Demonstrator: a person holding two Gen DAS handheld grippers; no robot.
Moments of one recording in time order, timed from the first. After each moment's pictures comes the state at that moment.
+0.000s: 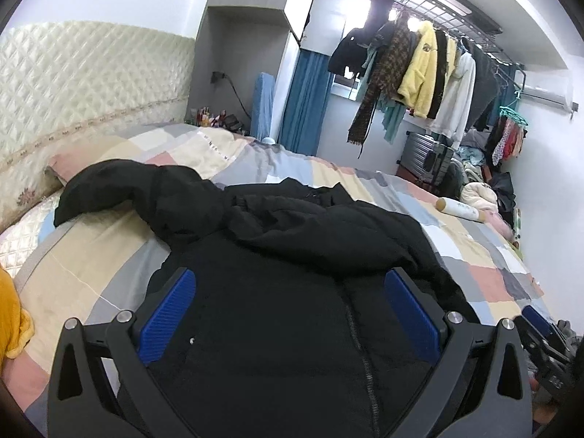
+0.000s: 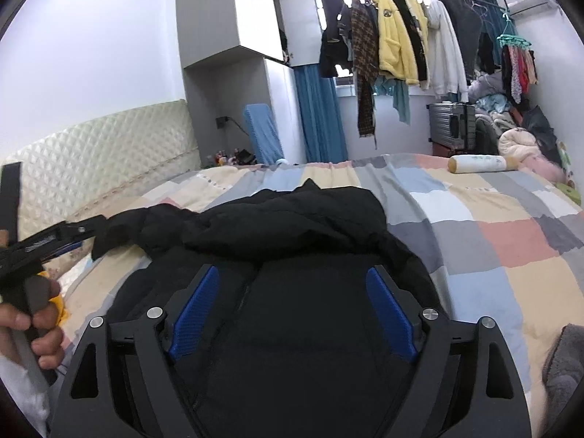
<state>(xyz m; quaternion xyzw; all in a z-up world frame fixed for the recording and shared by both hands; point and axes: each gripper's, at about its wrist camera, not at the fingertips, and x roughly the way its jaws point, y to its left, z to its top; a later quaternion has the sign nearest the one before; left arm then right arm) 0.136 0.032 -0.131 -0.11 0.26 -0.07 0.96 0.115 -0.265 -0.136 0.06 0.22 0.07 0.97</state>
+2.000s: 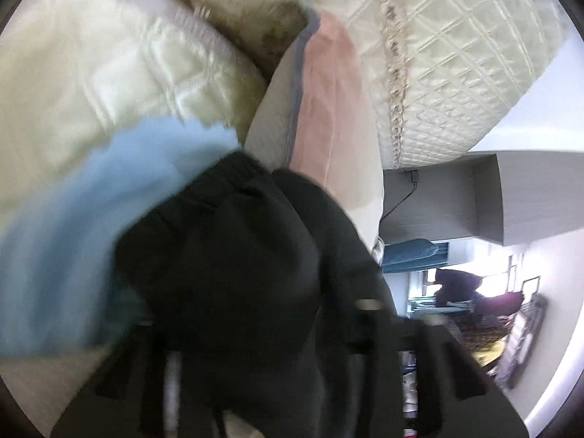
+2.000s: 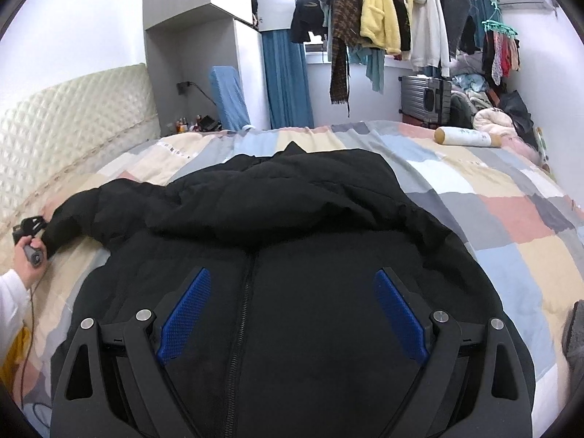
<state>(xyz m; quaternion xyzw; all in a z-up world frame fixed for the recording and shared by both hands) 0.354 0.487 -0.325 -0.64 0.20 0.09 0.74 0.194 -0.188 -0.178 0.05 0.29 -0.03 0.95</state>
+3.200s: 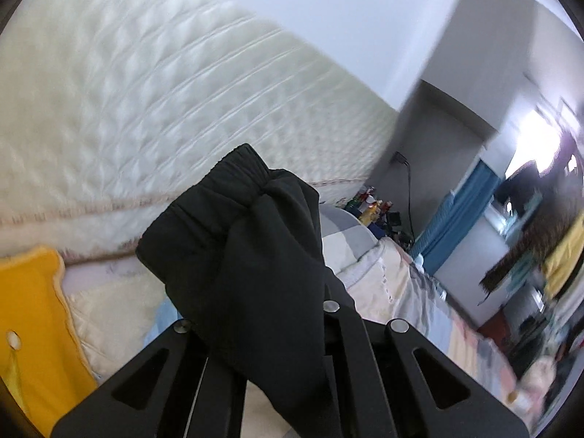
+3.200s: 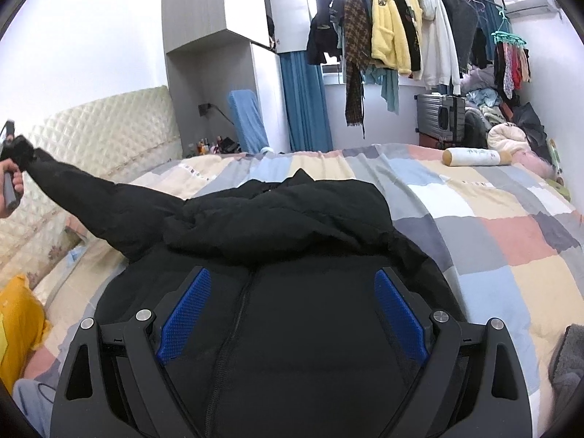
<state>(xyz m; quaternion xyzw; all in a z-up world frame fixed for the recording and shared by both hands) 0.303 0.359 -0.015 -0.26 0.20 0.21 0.92 0.158 -0.231 -0.143 0.06 0.25 0.03 0.97</state>
